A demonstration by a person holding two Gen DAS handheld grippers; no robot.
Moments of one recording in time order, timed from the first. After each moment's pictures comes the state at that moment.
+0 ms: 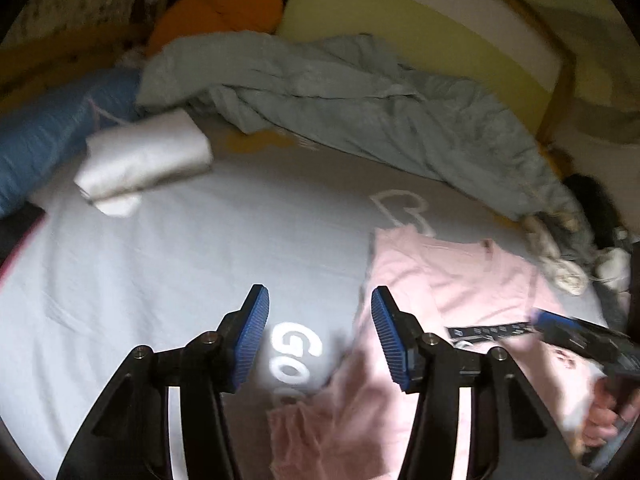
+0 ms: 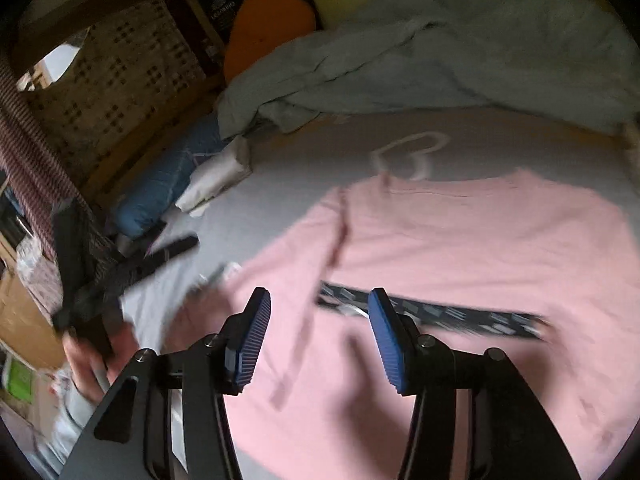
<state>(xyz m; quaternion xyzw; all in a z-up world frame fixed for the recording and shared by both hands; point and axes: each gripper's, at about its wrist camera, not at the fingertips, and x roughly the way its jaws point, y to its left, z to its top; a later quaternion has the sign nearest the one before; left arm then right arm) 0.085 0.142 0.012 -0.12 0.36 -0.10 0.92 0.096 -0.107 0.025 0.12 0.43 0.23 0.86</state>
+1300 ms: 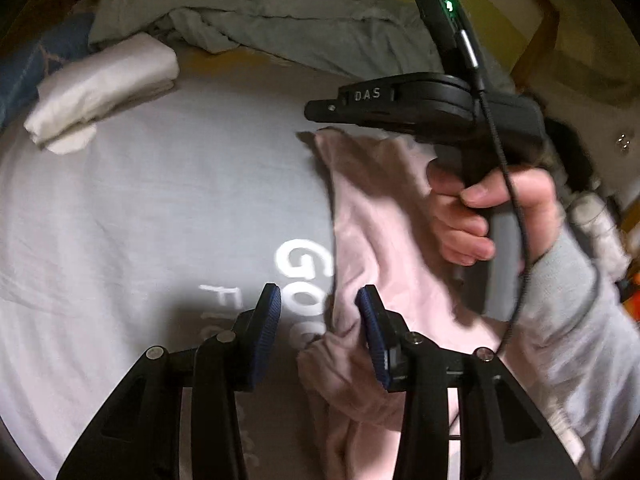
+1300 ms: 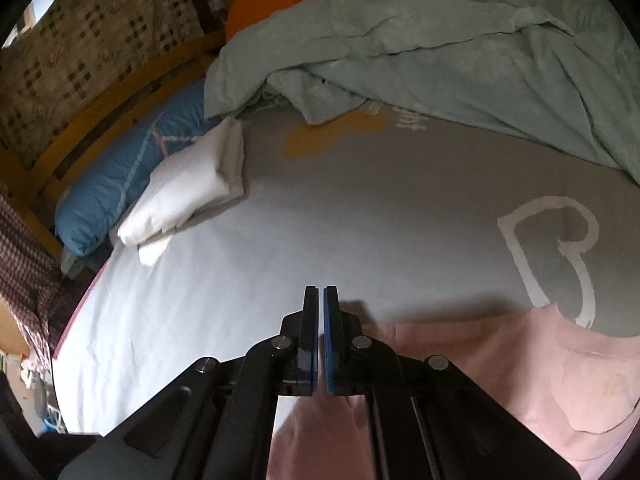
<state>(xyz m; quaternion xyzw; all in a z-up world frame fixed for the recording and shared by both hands) 0.086 0.155 -0.026 -0.12 0.47 -0.19 0.86 0.268 0.053 -0.023 0.04 0.45 0.23 0.86</state>
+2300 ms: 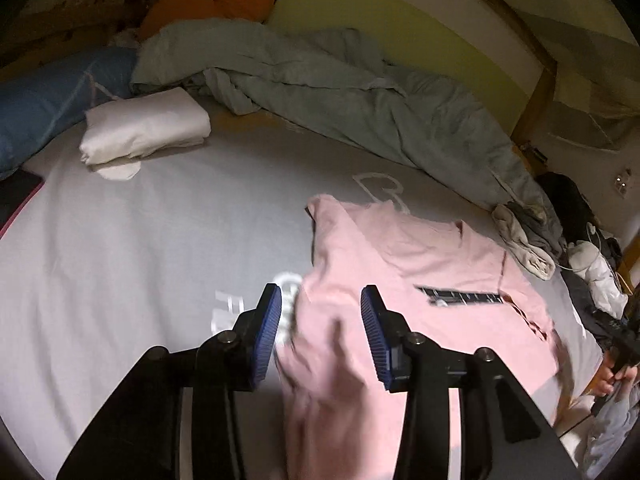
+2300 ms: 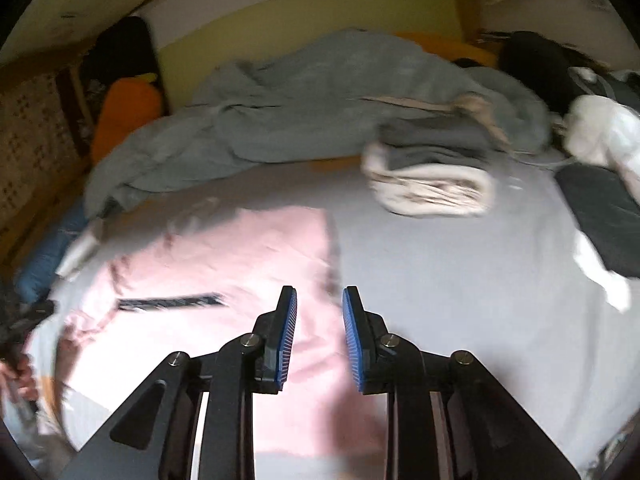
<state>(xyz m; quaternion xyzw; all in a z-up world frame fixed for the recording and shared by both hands) 0.035 0.160 0.010 -0.14 0.37 -0.13 0.91 -0.031 -0.337 0.052 0.11 0.34 -0.05 0.93</state>
